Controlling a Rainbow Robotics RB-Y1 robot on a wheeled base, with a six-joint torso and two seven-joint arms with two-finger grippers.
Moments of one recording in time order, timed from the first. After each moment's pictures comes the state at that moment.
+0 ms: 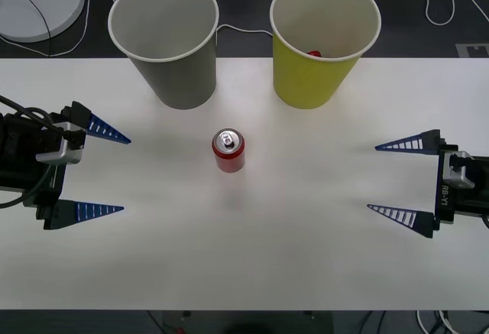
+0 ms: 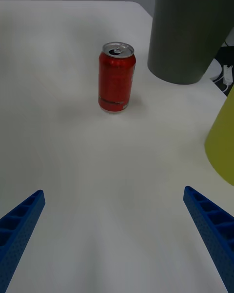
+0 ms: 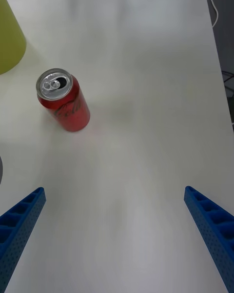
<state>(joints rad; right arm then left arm) 0.01 -0.81 -0.08 -1.60 1.24 -1.18 0.26 -0.12 1.00 0.11 -2.06 -1.56 -1.38 0.34</state>
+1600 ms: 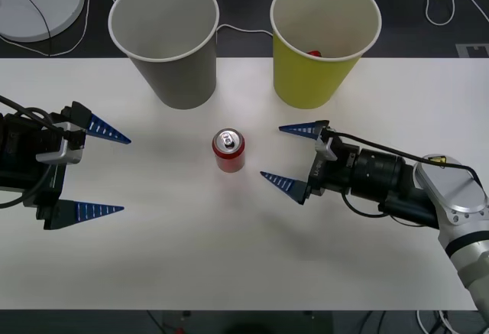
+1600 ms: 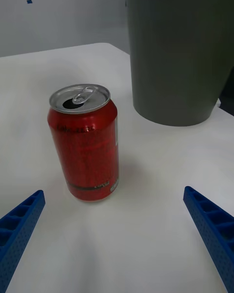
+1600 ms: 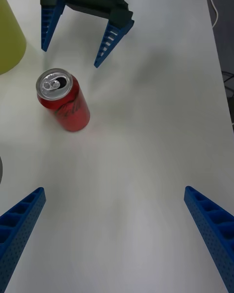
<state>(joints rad) -0.31 -0.38 0.14 -1.21 1.33 -0.96 0.33 -0.12 1.00 0.11 -2.06 -1.56 -1.38 0.34</state>
